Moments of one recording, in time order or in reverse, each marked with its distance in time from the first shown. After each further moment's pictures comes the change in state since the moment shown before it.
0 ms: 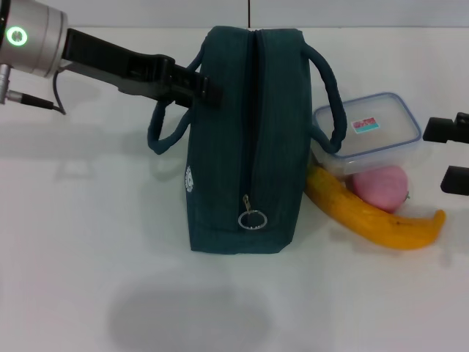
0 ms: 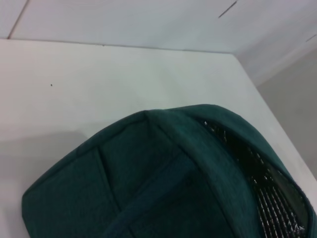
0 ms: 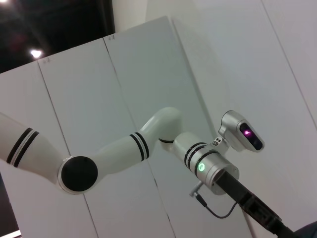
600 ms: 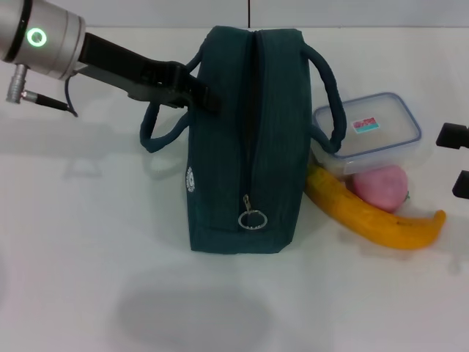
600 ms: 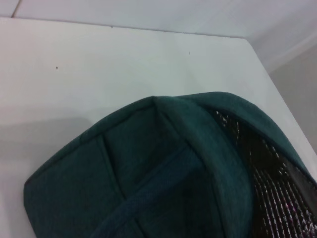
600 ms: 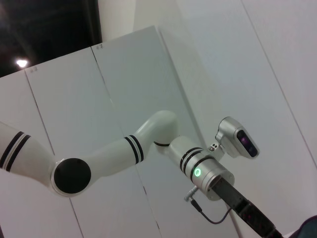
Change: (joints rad) left arm -0.042 -0.007 0.014 -0.044 0.051 -0.022 -0.026; right arm -0.043 0.009 0.037 0.002 -0.009 -0.009 -0.011
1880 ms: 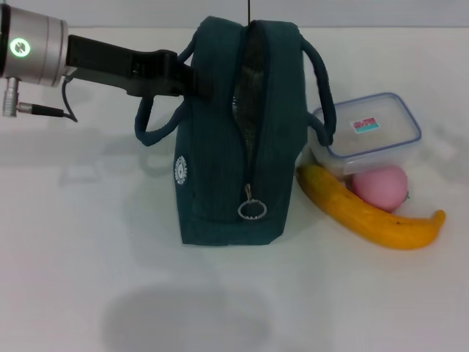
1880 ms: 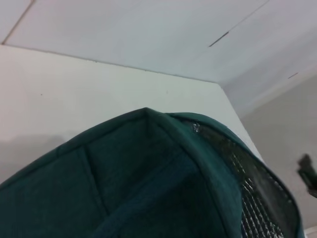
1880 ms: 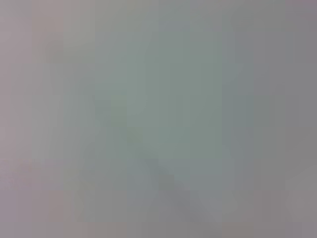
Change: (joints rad) left arm 0.092 -0.007 -0.014 0.005 -0.155 -0.037 0.031; right arm -0.014 0.069 0.471 0.363 0.010 0.337 0.059
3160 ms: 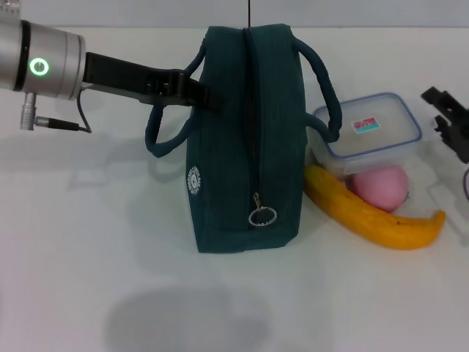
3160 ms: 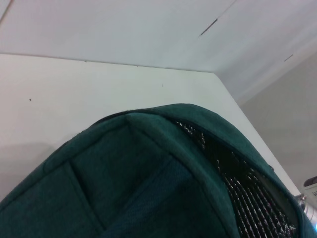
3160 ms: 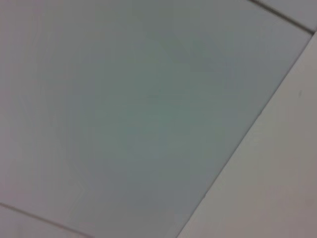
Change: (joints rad) left arm 0.008 -0.037 0.012 -0.002 0.021 -0.032 0.117; right arm 0.170 0.076 0.110 0.264 0.000 0.538 0.073
